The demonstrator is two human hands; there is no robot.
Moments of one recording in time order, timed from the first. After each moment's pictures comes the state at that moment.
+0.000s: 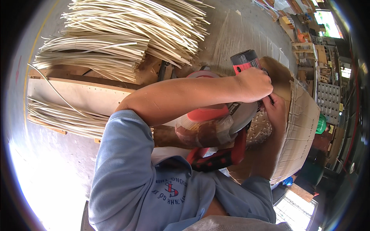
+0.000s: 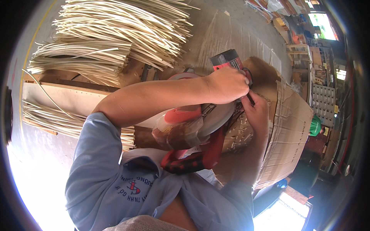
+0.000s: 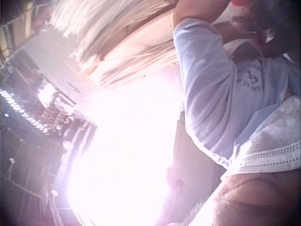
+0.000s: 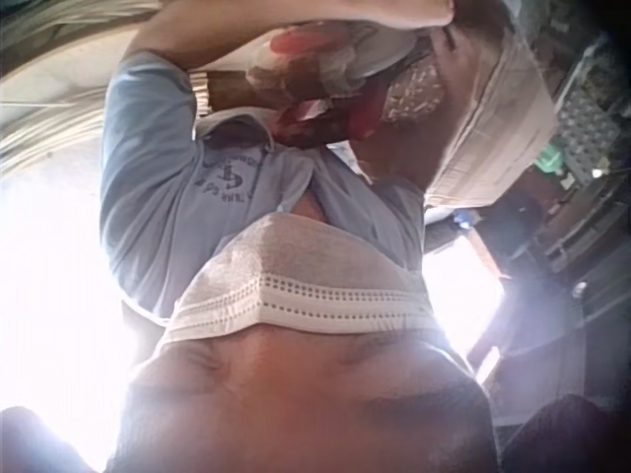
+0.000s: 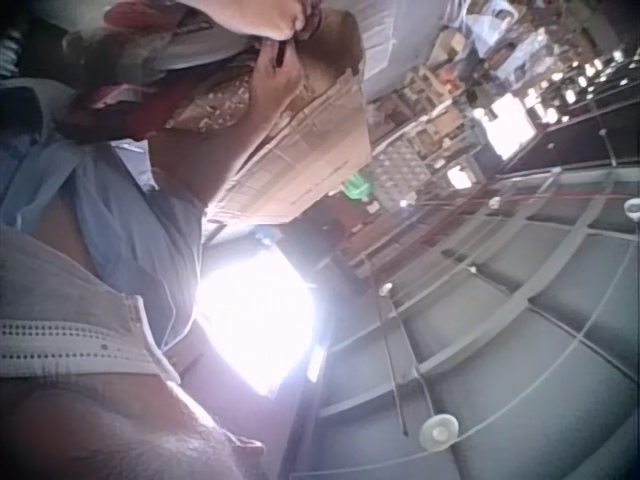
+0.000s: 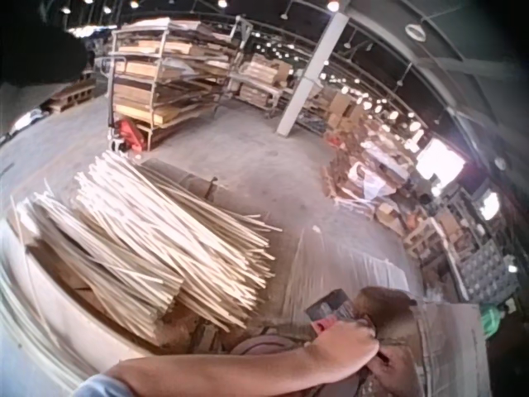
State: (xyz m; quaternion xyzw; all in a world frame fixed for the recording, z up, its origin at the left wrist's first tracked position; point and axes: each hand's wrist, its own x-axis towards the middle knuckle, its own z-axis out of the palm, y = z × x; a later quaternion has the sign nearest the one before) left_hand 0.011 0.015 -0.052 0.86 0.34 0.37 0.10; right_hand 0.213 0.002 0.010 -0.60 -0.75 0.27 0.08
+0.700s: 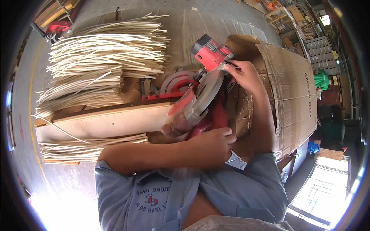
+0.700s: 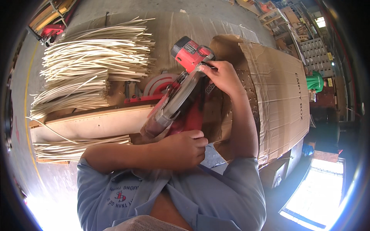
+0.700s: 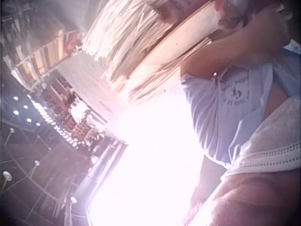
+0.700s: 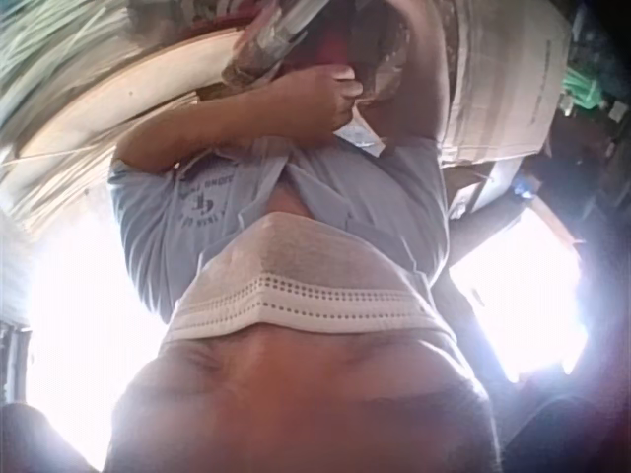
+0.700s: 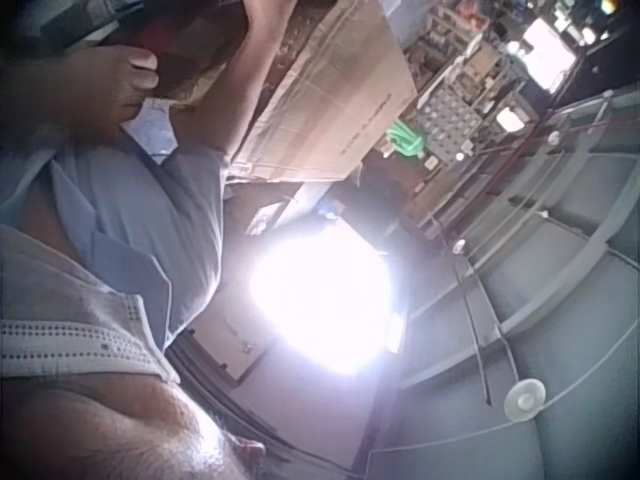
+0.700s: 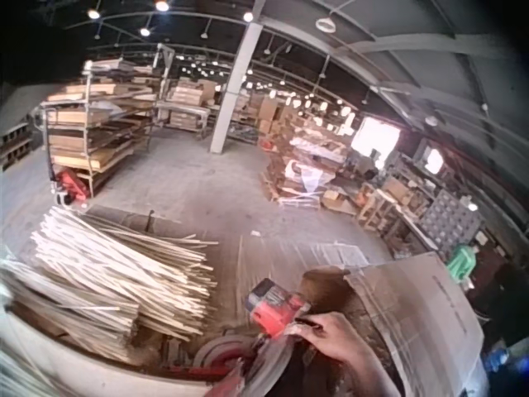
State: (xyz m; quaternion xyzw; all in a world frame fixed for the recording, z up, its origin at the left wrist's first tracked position) left_hand 0.008 -0.182 -0.018 0.96 0.06 0.27 0.10; right_hand 0.214 -0.004 0.007 -0.59 -0.72 0.33 0.15
